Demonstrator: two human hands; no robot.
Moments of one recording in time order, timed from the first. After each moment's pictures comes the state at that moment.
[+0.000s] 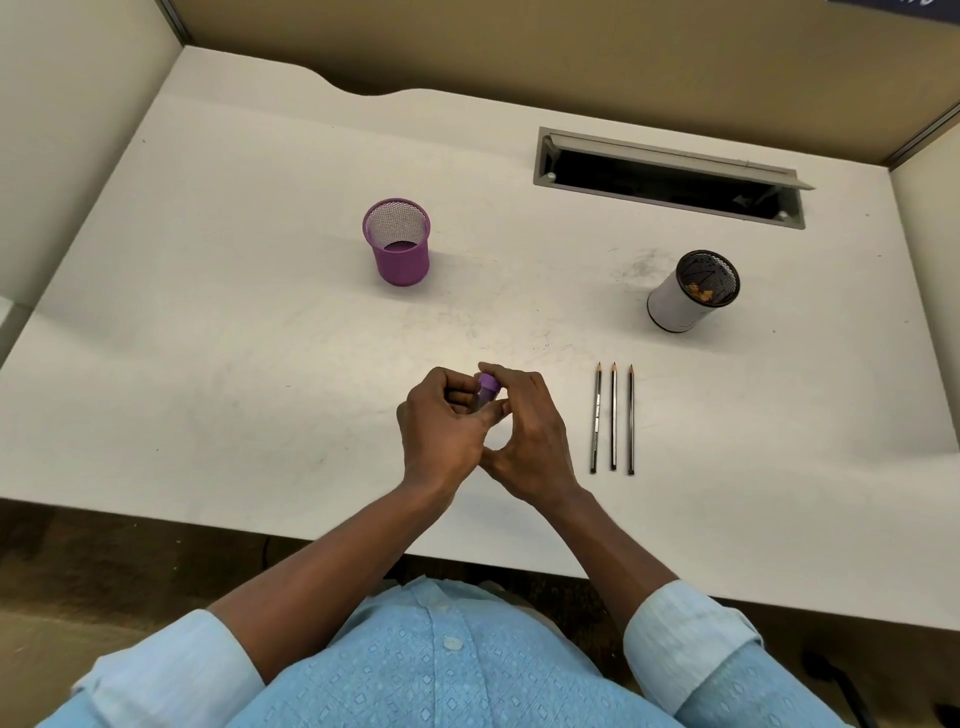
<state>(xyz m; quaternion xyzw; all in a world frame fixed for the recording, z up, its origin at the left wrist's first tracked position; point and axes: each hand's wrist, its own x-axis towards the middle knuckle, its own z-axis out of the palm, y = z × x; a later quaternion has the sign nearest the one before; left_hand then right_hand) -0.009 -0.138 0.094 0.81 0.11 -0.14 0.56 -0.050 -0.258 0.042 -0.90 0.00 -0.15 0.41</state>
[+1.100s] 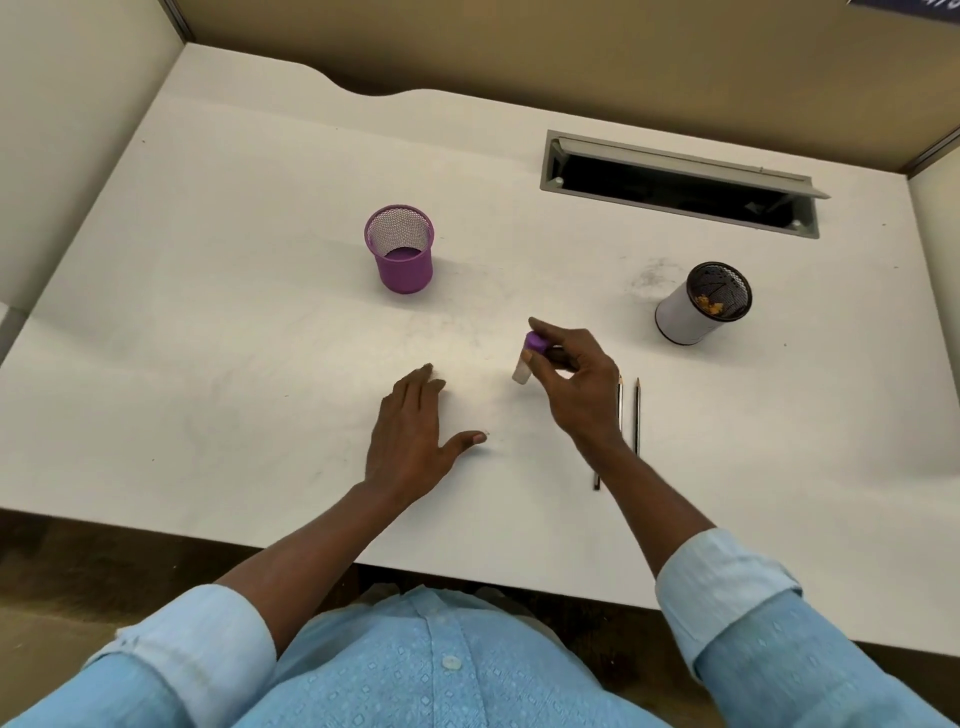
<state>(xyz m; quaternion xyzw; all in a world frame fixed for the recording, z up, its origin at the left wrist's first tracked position) 0.022 -0.089 0.008 0.95 -0.17 -0.08 0.23 0.013 -0.319 0.040 -0.81 0.15 -0.17 0.54</state>
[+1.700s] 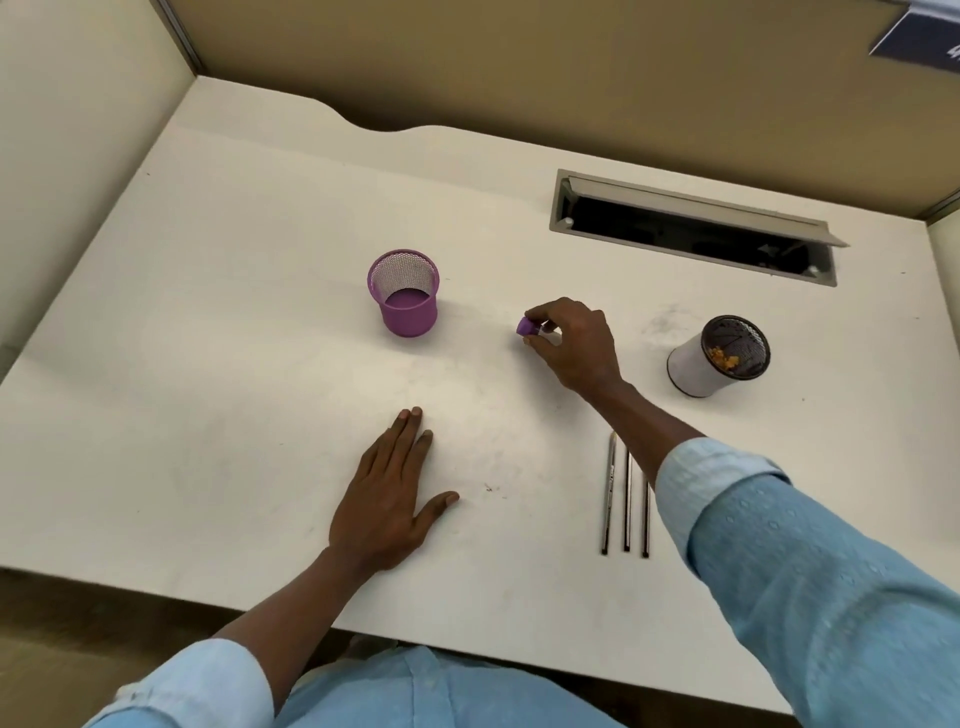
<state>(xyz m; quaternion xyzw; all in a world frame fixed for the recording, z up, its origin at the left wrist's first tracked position) 0.033 -0.053 -0.026 0.95 -0.27 -0.07 0.13 0.145 -0.380 0.007 -0.95 0.02 -0.09 0.31</state>
